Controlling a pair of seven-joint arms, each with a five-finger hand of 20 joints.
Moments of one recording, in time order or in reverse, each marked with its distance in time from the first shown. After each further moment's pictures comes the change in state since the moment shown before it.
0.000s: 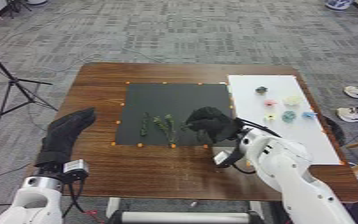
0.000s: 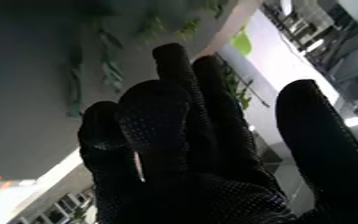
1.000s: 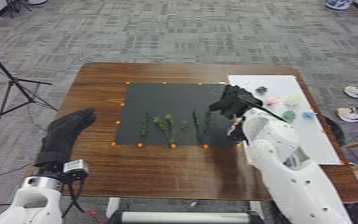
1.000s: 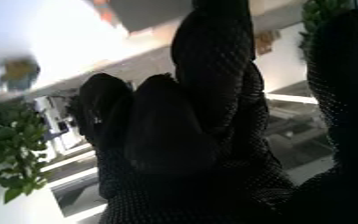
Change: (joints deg) left arm 0.0 0.2 -0.1 0.0 0.0 0.0 0.0; right arm 8.7 -3.3 -2.4 3.0 -21.3 6.9 20.0
